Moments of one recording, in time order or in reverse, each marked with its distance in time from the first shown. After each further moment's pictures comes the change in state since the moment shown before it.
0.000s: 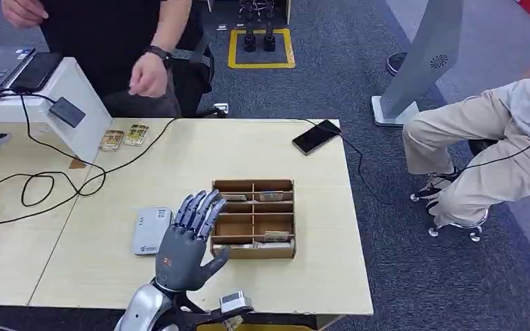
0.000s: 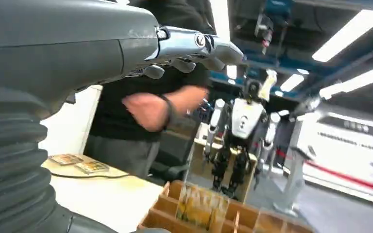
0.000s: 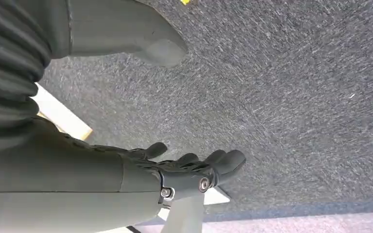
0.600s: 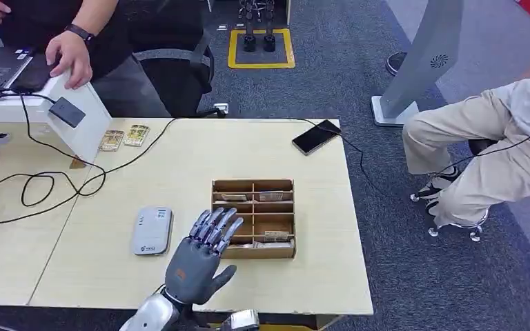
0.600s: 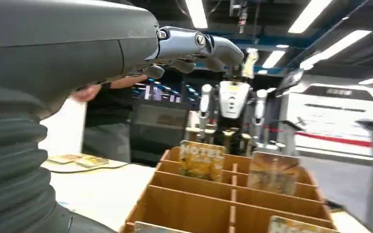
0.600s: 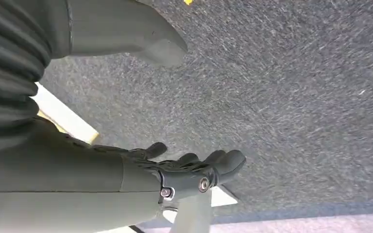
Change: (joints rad) left arm 0.012 0.047 -0.080 0.012 -0.087 -0.051 0.095; right arm 0.004 0.002 0.000 -0.010 -0.026 0.000 0.016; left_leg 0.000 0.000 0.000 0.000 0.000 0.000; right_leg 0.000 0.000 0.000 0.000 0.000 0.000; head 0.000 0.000
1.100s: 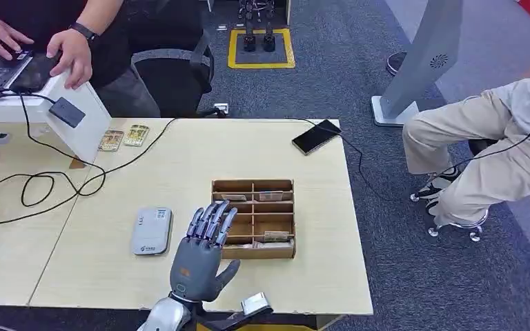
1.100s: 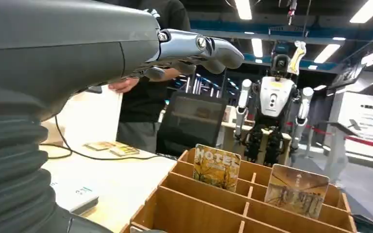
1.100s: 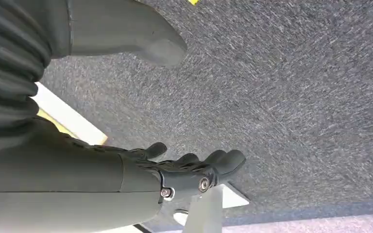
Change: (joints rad) left arm 0.024 -0.082 -0.012 0.002 -0.095 0.002 0.183; right arm 0.005 0.028 0.000 -0.040 -0.027 0.000 0.018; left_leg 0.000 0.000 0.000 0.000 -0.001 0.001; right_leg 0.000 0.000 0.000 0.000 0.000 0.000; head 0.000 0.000
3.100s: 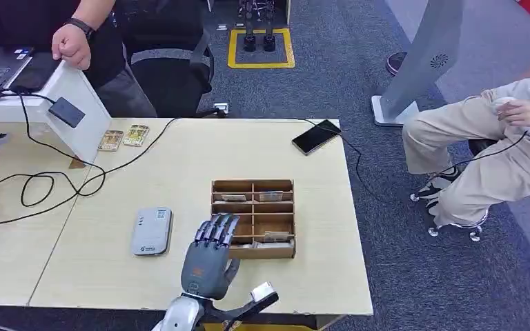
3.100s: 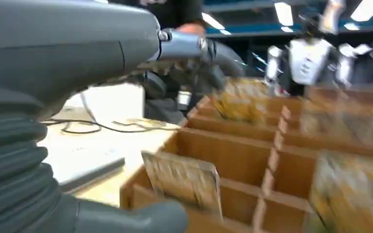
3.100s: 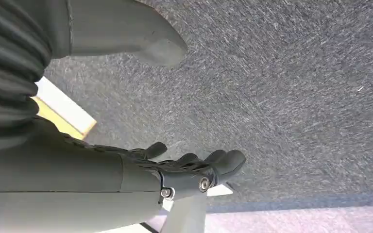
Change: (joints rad) left arm -0.058 -0.058 0.020 0.241 -0.058 0.066 0.188; right arm -0.002 0.000 0.000 -0.003 0.099 0.000 0.006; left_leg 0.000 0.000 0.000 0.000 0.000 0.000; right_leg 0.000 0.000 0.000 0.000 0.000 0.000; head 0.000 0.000
